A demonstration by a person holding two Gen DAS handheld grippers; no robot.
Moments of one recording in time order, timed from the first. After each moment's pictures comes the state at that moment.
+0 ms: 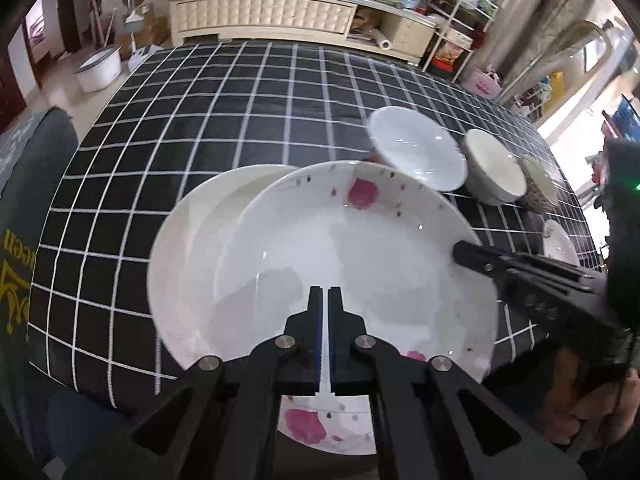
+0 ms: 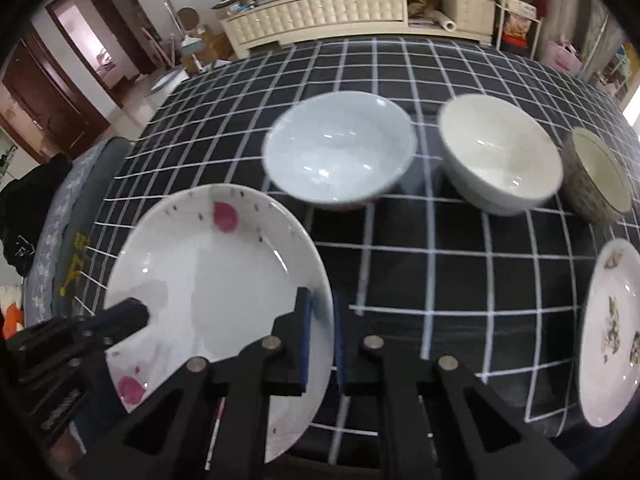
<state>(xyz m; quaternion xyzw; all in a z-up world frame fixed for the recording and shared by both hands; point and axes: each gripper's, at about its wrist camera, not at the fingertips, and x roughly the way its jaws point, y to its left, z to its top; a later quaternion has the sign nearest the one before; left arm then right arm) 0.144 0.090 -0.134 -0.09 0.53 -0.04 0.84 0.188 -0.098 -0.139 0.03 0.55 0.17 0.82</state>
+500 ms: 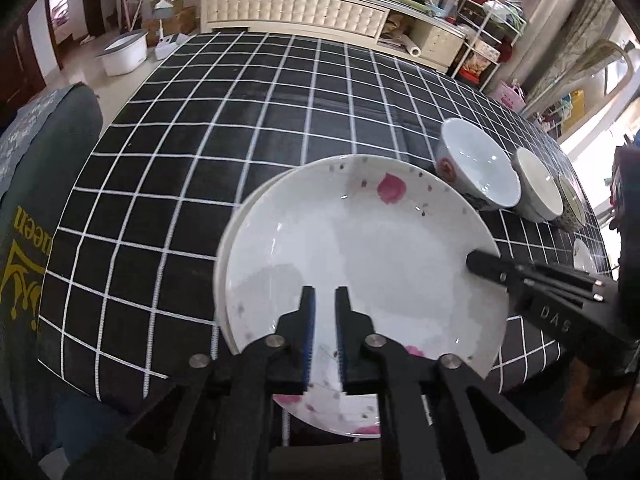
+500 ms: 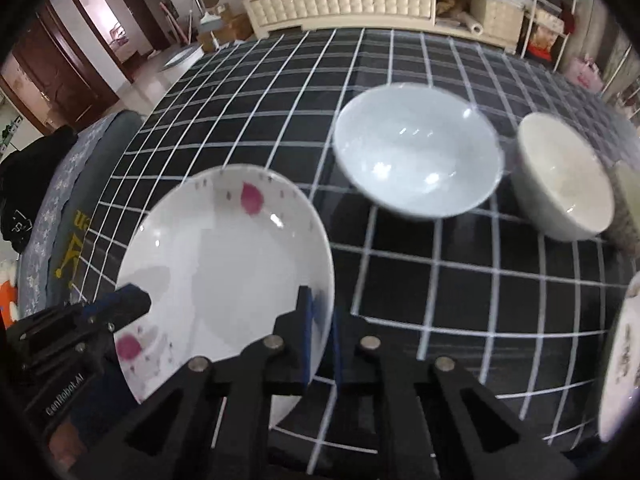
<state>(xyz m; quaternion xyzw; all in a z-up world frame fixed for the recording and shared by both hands) 0.140 0.144 -0.153 -0.11 0.52 -0.01 0.84 0.197 -0.040 -0.157 -0.01 0.57 0.19 0.80</state>
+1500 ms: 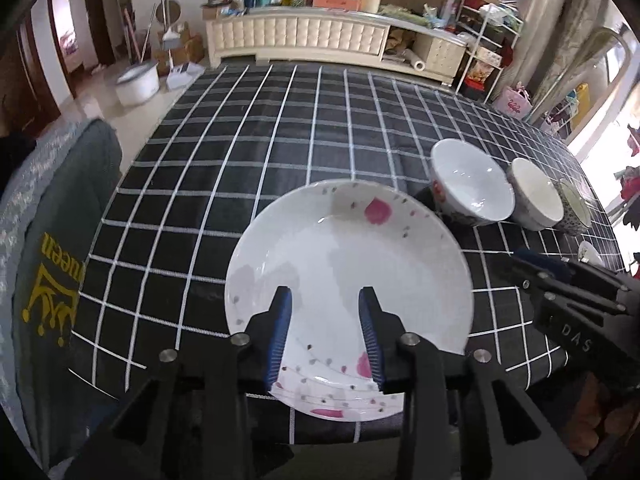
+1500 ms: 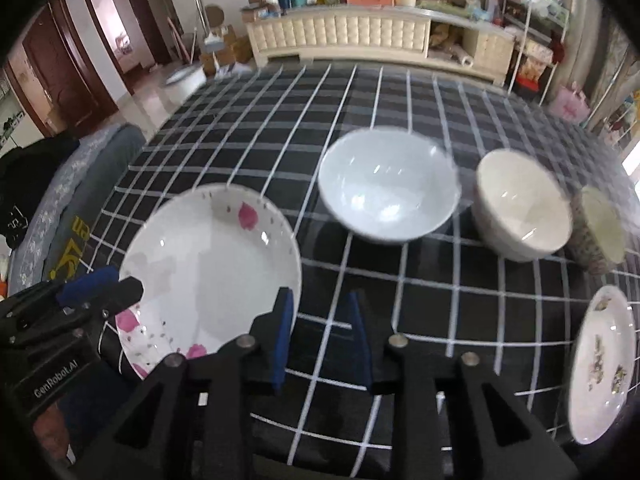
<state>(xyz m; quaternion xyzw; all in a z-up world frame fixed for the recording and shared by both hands) 0.132 0.118 -0.116 -0.06 0.49 0.02 0.87 0.177 -0.058 -0.117 -0.03 0.50 0.17 0.85</state>
